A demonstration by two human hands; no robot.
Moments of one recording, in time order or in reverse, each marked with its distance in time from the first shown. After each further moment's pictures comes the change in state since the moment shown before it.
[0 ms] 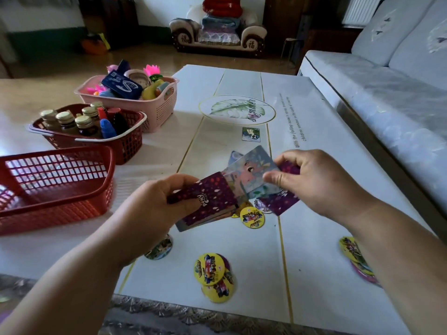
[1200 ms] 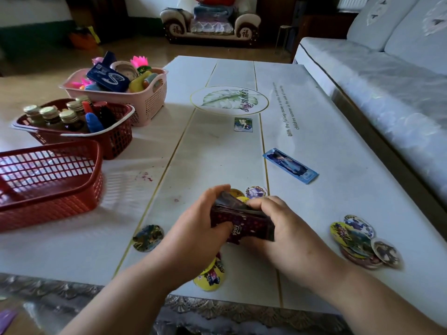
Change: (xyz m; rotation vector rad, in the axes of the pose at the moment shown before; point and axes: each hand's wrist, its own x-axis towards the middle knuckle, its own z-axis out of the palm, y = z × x) left_hand -0.013 -0.002 0.075 -0.011 -0.082 -0.035; right_hand -0.072 0.028 0.060 0.072 -0.104 -0.014
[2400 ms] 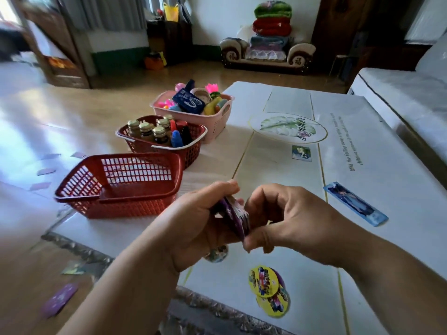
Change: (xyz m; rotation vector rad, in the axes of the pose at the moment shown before) left_hand -0.018 0.017 -0.102 -1.005 0.026 -0.304; right_hand 0.059 -0.115 -0.002 0.367 -0.478 -0.078
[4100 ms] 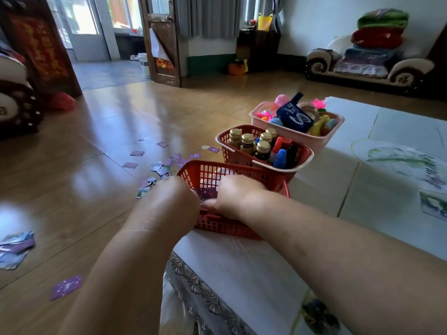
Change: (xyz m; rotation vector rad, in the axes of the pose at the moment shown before) left_hand -0.016 0.082 -0.148 1.235 1.106 -0.003; right_hand 0.245 -0.042 0.159 -0.970 -0.159 0.040
